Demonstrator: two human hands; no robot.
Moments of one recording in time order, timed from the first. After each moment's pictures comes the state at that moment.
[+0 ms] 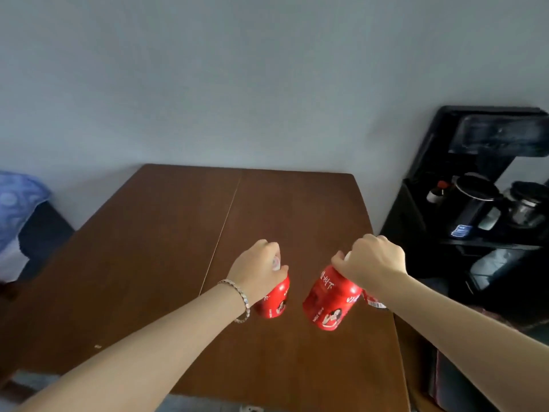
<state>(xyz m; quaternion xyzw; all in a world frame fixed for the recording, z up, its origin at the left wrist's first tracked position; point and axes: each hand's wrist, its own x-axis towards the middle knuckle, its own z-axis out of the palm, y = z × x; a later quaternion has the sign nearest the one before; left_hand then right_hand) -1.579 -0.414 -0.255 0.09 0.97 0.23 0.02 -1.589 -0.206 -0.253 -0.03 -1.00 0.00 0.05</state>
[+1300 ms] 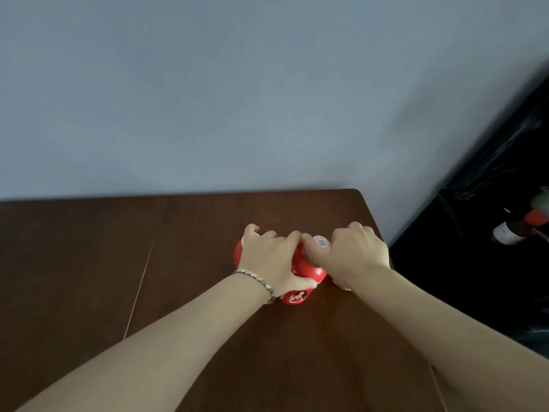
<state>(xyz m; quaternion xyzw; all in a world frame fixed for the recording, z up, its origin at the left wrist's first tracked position) -1.999 -0.313 -0.384 0.25 0.96 0.05 0.06 -1.984 -0.168 -0.378 -0.13 -0.99 0.08 -0.08</state>
